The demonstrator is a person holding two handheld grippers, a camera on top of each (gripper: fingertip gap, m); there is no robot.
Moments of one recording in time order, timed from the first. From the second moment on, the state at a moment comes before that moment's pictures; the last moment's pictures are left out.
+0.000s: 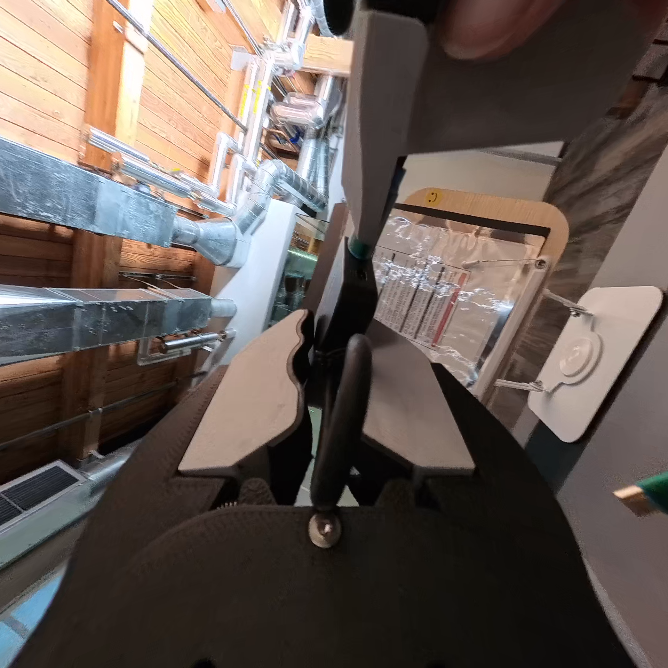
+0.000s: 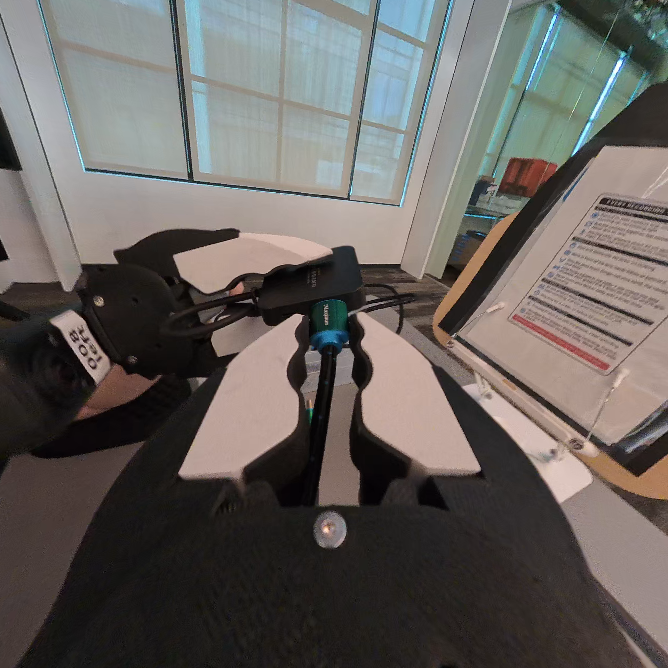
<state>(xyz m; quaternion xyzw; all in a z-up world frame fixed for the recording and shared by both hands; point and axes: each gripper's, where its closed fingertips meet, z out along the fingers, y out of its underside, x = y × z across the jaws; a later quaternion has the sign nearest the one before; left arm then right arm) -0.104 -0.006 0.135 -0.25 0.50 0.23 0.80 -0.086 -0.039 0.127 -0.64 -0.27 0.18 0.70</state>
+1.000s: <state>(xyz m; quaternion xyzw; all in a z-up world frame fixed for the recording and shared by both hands) -0.122 0.084 0.106 -0.36 0.52 0.29 0.72 -0.064 -0.016 0.111 -0.66 -0.21 0.14 0.71</state>
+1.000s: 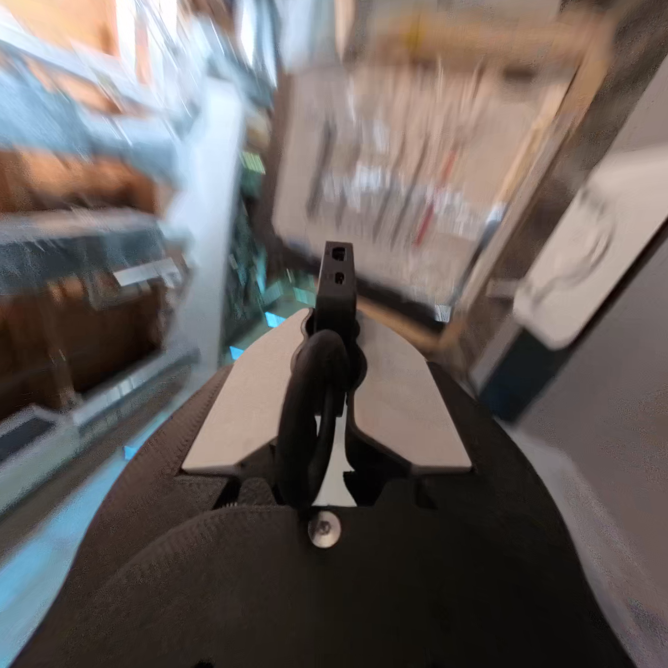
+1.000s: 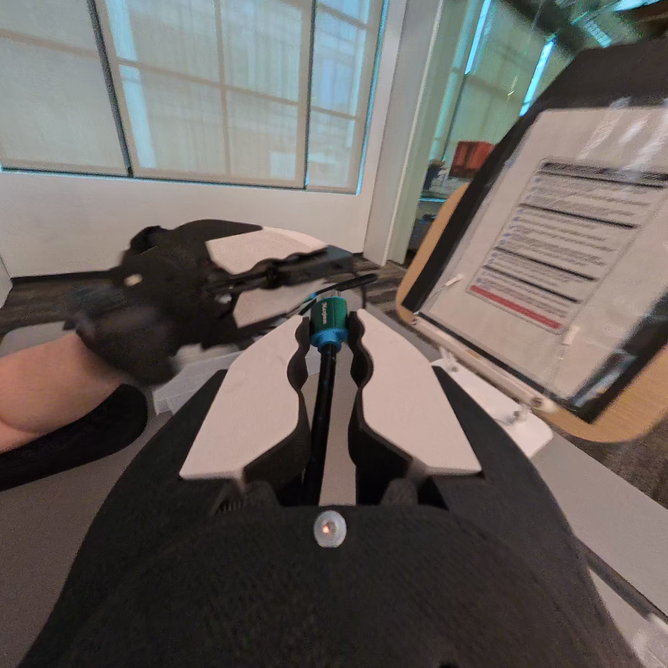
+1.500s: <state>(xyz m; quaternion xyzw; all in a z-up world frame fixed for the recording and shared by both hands) -0.194 0.087 0.167 -0.40 0.48 0.14 0.77 0.039 -0.143 0.170 -0.61 -0.31 0.06 0.73</state>
